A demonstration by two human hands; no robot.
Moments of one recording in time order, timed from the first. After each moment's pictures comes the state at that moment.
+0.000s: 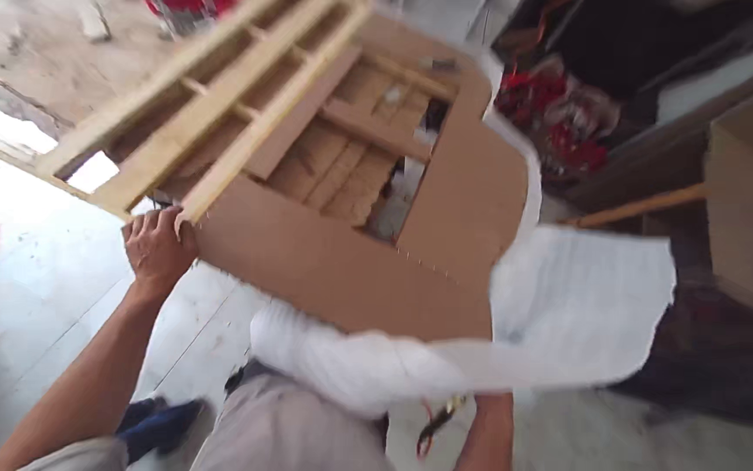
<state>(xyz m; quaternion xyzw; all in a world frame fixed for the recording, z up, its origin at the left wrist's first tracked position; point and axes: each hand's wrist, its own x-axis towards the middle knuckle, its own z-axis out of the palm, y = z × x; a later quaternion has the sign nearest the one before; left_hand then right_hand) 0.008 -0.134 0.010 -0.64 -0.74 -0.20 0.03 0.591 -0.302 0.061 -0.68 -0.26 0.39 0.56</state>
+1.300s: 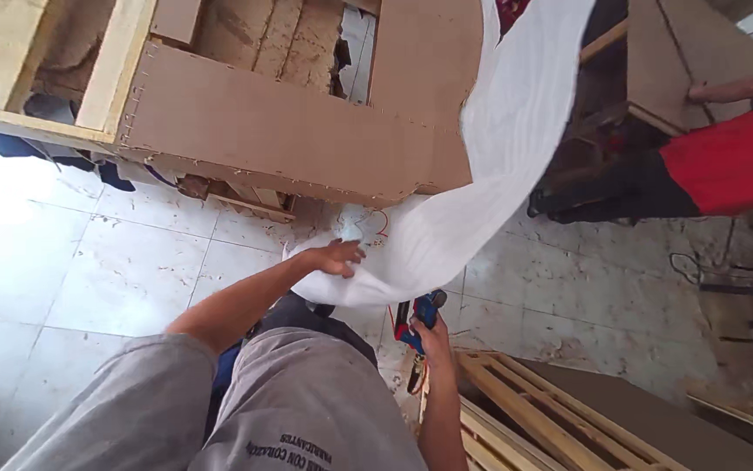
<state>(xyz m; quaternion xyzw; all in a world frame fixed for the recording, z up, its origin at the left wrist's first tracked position) 0.267 -0.311 -0.132 -0.83 -0.14 0.09 -0.54 0.485 -0.603 -0.086 -0.77 -0.21 0.42 0.44</state>
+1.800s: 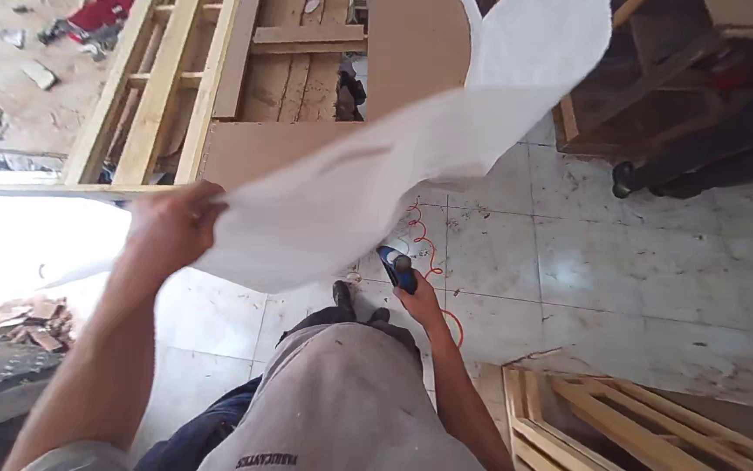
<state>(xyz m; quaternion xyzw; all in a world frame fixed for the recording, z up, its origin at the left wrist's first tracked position) 0.079 -0.308 0.170 -0.87 -0.47 -0.12 -0.04 0.436 -0.519 -0.105 -0.72 -0.39 0.45 0.37</state>
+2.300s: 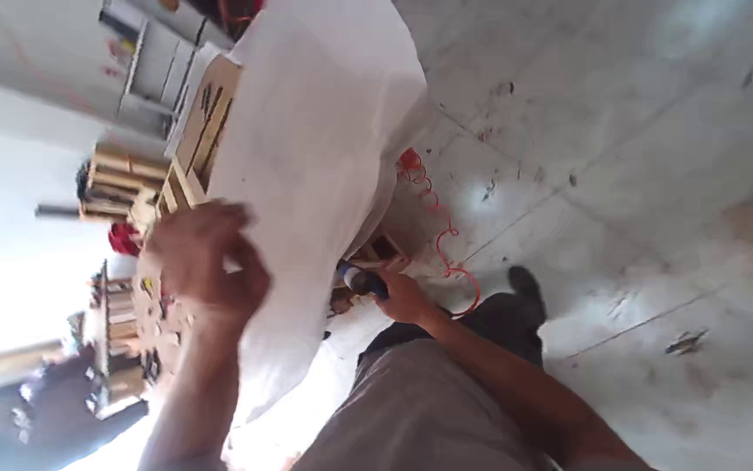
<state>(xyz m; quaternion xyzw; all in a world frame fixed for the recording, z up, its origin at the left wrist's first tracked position) 0.252 -0.227 0.186 -0.95 0.01 -0.25 0.17 0.288 -0.388 -0.099 -0.67 -0.35 0.45 0.48</state>
